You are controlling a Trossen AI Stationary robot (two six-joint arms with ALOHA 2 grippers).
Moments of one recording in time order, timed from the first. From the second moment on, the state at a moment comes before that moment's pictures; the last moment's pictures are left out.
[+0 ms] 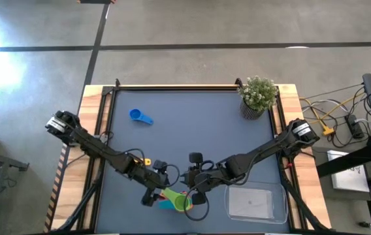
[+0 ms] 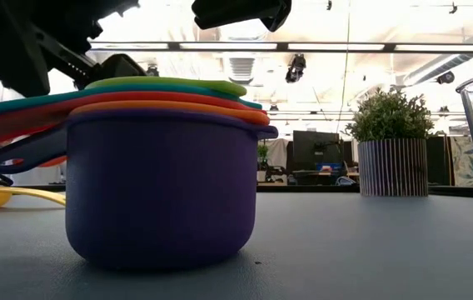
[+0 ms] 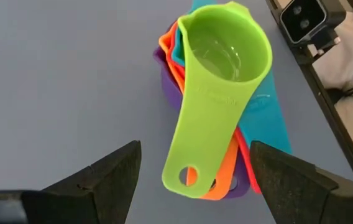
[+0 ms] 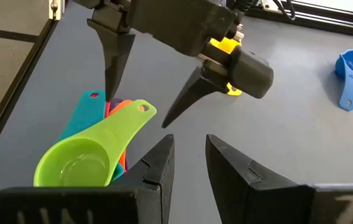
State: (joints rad) left arm -0.50 1.57 0.85 -0.12 -0.01 -0.28; right arm 0.42 1.84 1.45 -0.30 0.34 0.13
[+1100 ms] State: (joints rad) left arm -0.53 1.66 0.89 0.00 0.20 -0.39; right arm 0.42 1.84 1.45 -0.31 0.34 0.14
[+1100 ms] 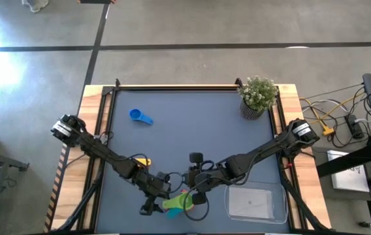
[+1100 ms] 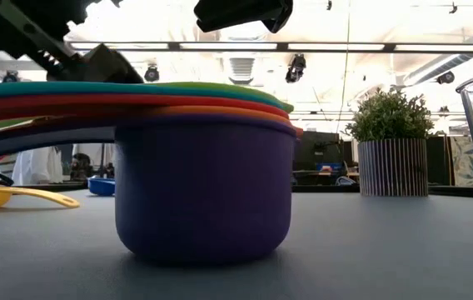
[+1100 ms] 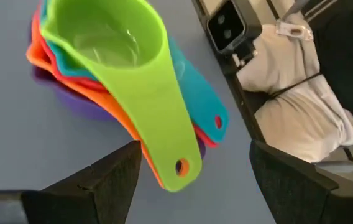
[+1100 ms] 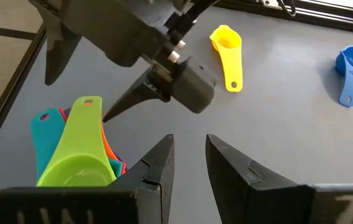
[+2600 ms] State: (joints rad) left arm -0.50 1.66 0.91 -0.24 -0.09 -0.62; right arm 0.55 2.35 2.06 -0.67 0.10 -0.07
